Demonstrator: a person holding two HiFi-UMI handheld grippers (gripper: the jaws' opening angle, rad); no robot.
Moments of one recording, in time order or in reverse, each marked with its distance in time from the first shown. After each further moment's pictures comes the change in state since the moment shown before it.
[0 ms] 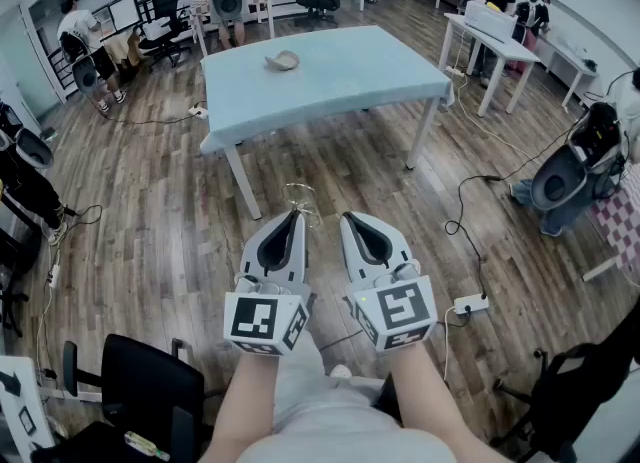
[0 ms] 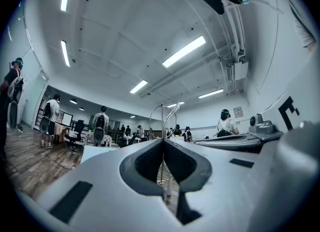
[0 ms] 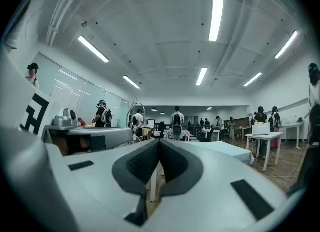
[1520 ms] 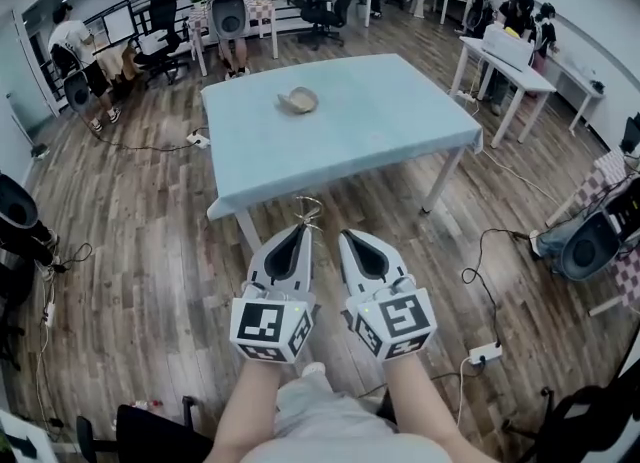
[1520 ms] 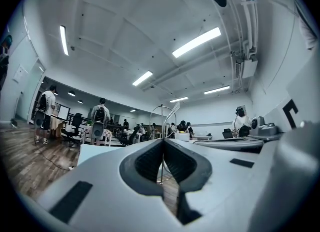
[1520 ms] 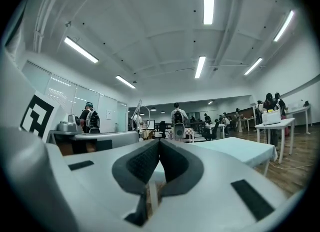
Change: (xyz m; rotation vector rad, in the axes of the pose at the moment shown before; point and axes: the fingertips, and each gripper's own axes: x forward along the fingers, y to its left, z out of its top) left arm 0.194 0.189 -0.020 -0.035 0.064 -0.026; right arm 0.263 -0.048 -0.006 0.098 0.007 0.013
